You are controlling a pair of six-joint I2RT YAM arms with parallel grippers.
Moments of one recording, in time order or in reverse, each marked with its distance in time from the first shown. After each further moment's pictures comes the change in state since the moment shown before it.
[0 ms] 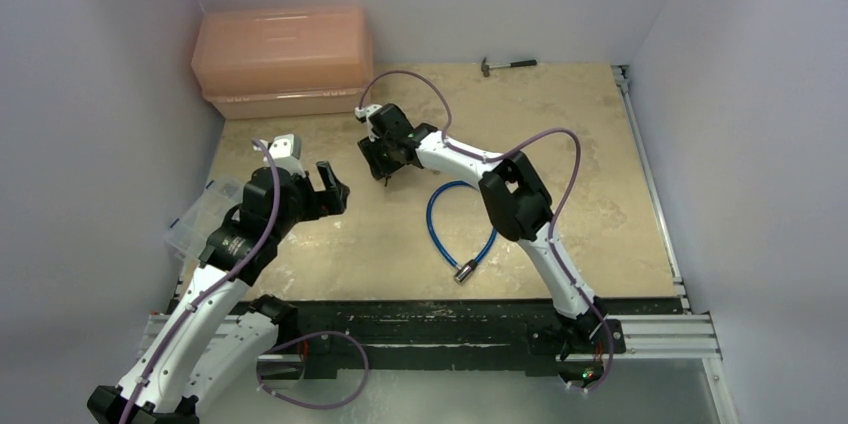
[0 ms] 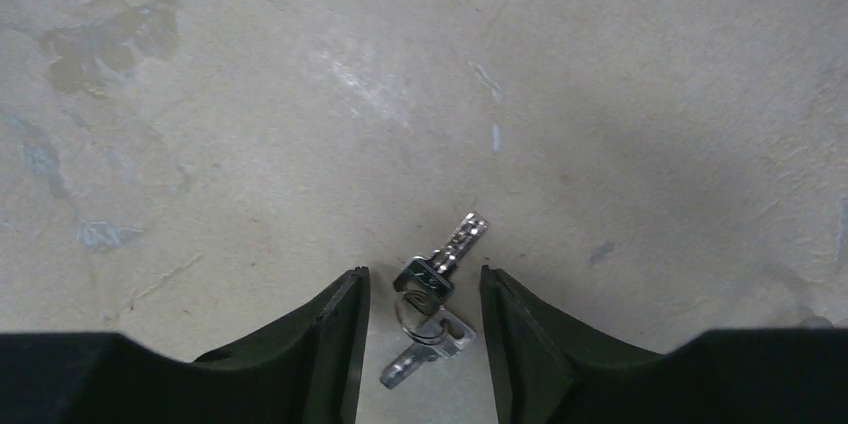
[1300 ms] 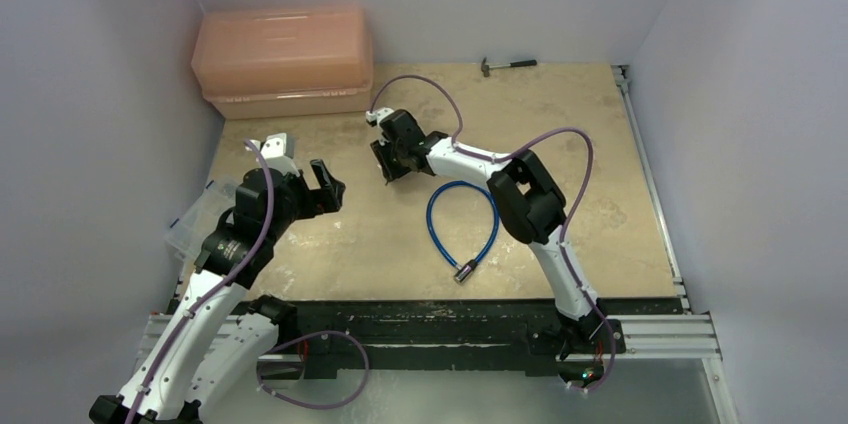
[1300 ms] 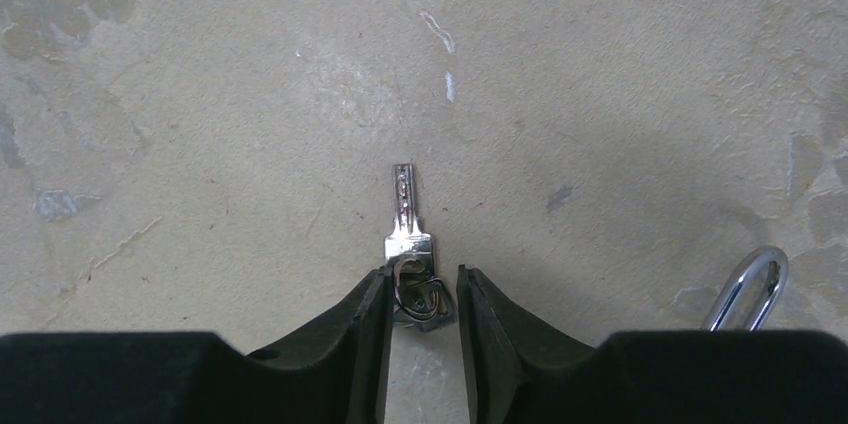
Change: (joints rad) left arm 0.034 -0.029 0.000 0.015 0.010 0.017; right arm -0.014 -0.117 -0.238 0.161 0.013 0.007
